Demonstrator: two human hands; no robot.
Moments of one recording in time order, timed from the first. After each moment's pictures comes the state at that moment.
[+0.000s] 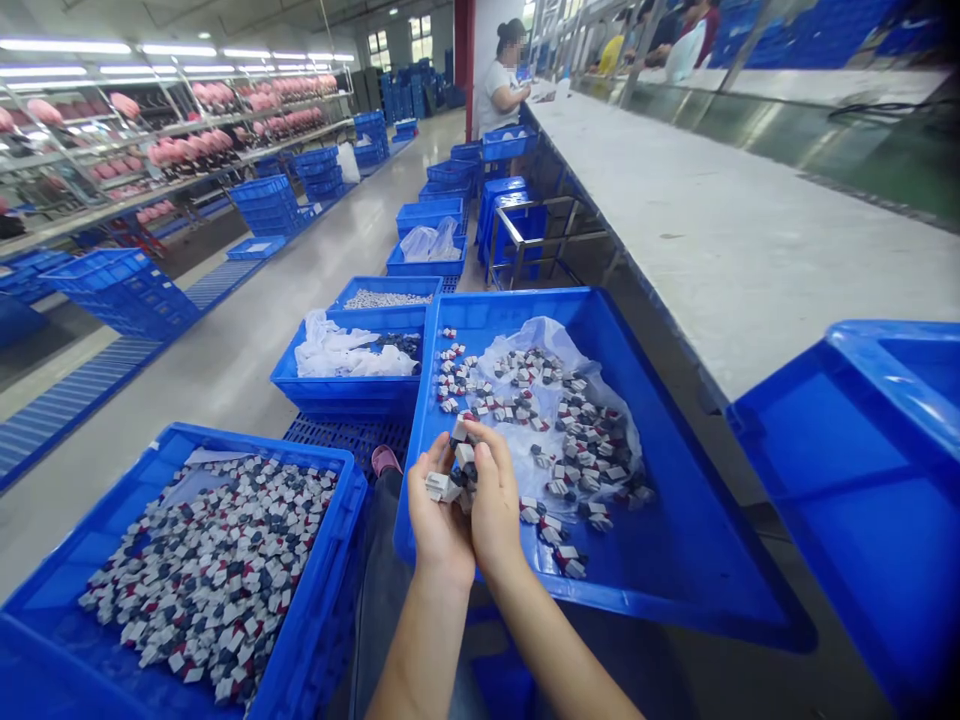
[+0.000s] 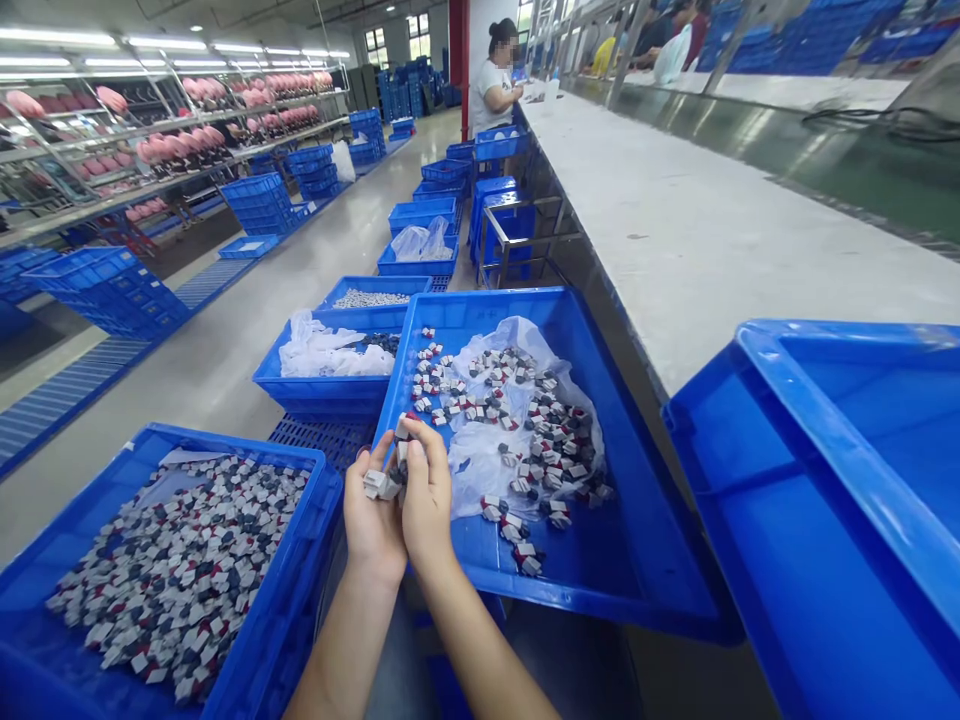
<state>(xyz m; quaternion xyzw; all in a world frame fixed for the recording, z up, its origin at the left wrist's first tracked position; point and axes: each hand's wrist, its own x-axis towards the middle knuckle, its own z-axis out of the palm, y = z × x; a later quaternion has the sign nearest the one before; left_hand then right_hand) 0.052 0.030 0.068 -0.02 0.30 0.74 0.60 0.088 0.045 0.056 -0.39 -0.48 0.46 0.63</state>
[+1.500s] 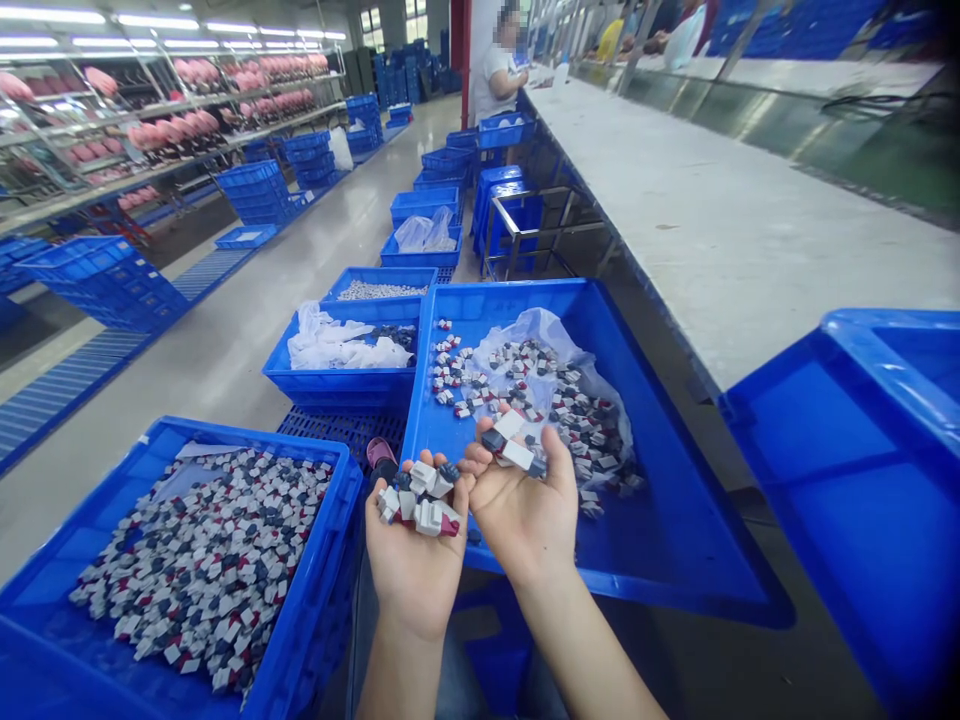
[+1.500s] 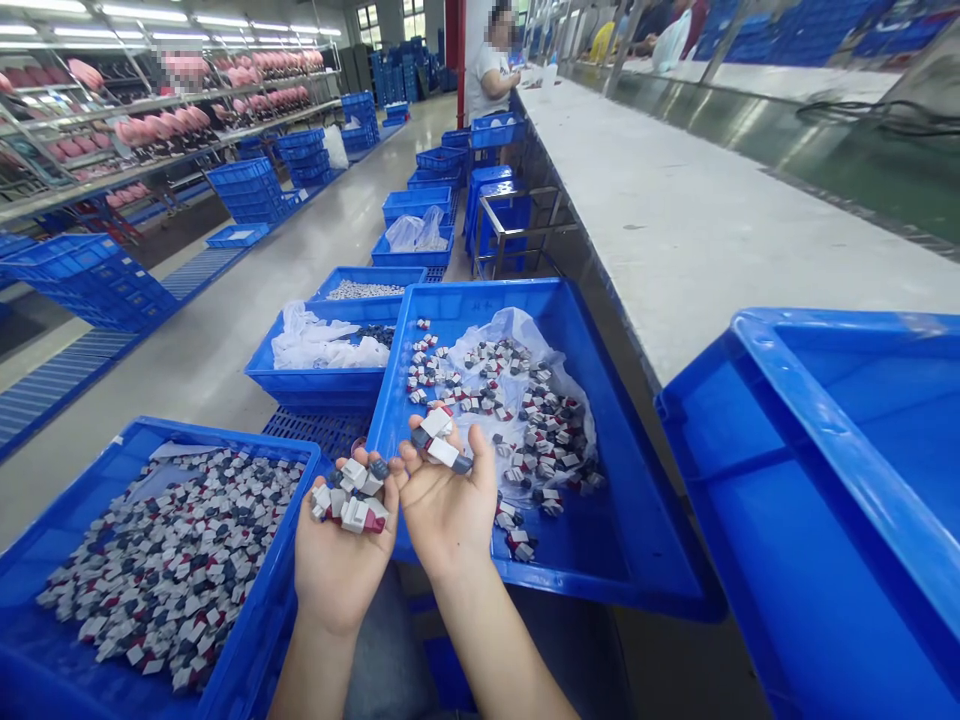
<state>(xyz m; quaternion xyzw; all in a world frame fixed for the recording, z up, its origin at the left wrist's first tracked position) 0.032 -0.010 0.084 -0.17 0.17 0.72 0.65 0.116 0.036 0.093 -0.10 -0.03 0.82 0.57</state>
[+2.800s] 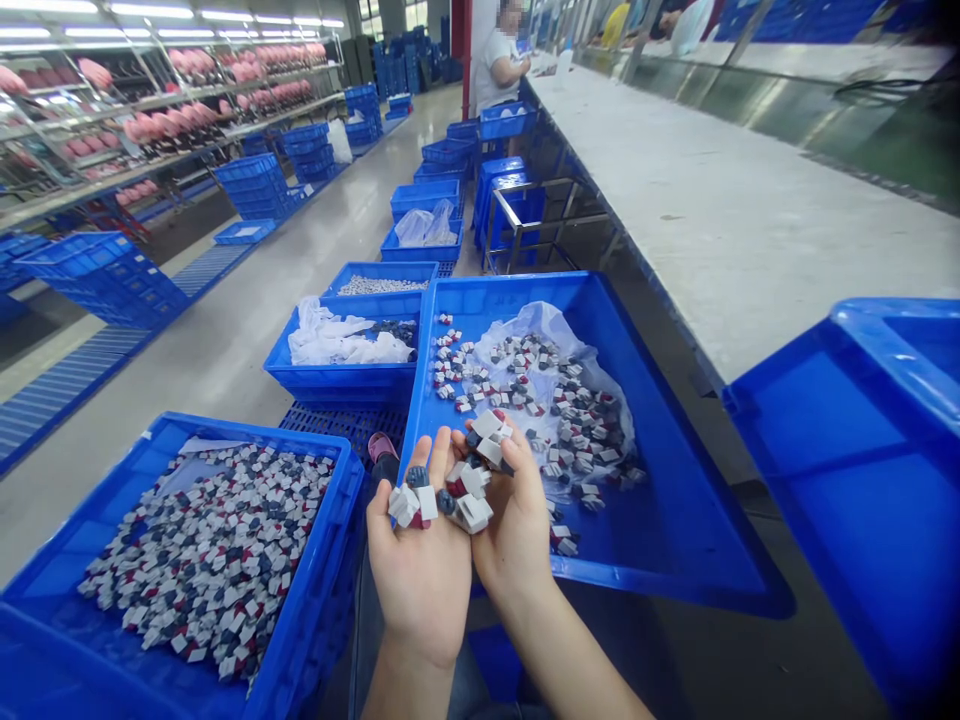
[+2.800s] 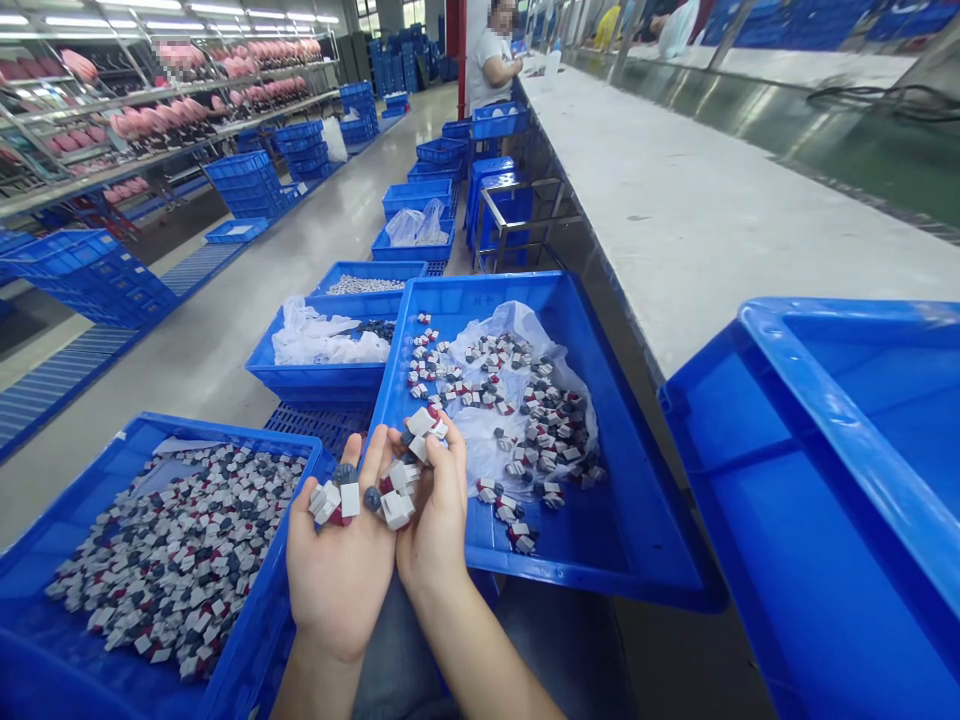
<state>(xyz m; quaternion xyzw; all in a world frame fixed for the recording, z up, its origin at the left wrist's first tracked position) 0.042 -0.021 0.088 0.03 0.17 0.73 0.66 0.091 0.020 0.091 -0.25 -0.10 0.70 0.66</state>
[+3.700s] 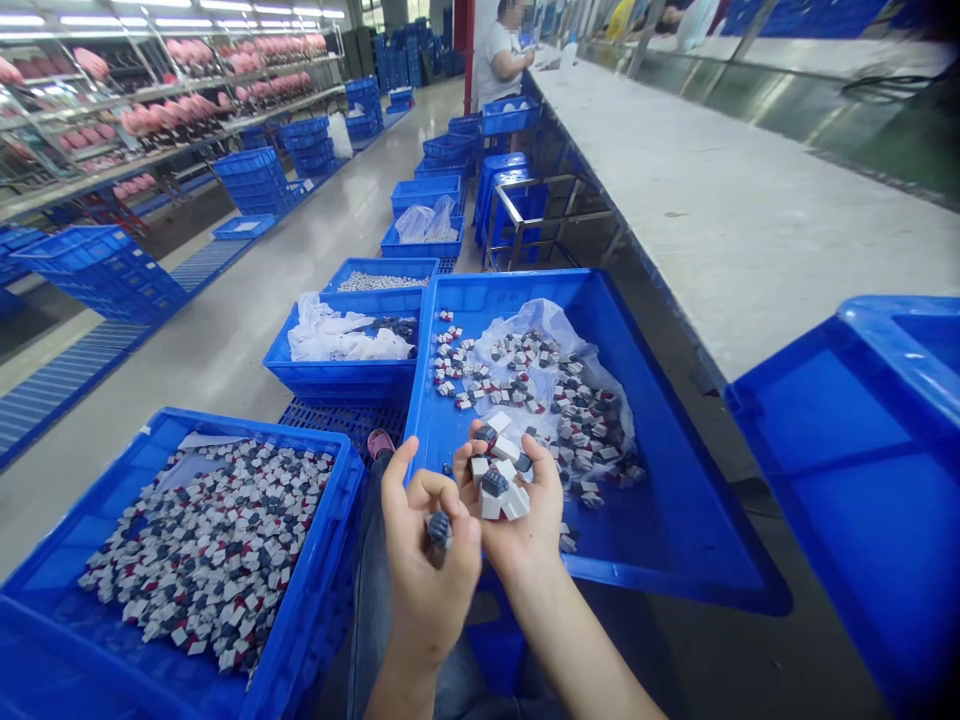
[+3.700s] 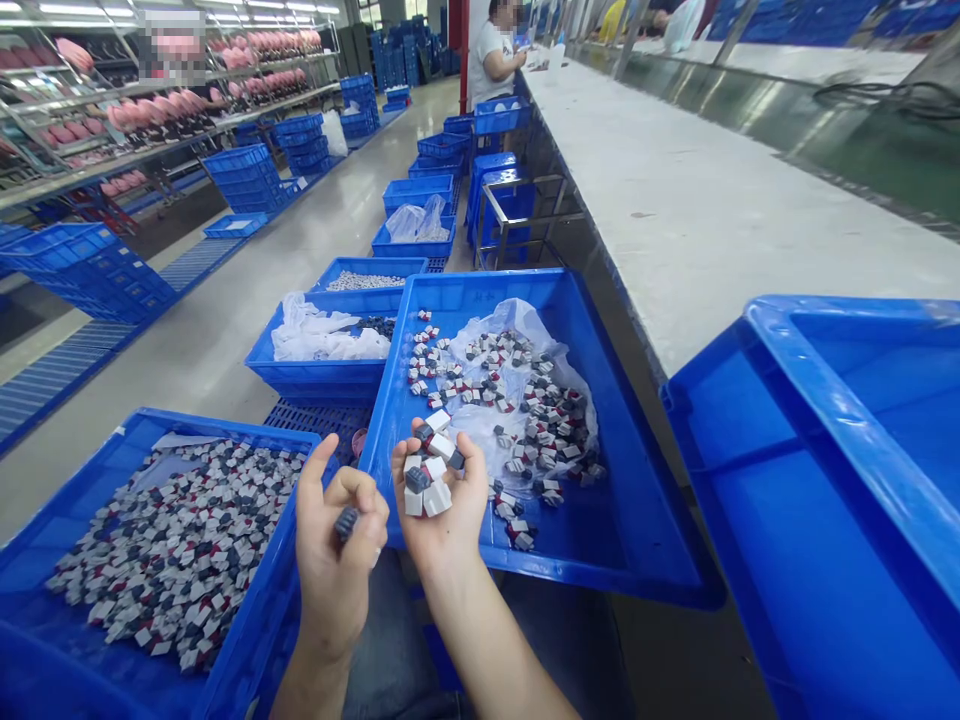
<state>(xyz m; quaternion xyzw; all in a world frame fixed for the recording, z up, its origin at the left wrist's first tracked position) 0.046 -0.034 0.088 0.34 0.44 0.72 0.40 0.110 0.033 0.082 -0.15 0.10 0.82 0.54</state>
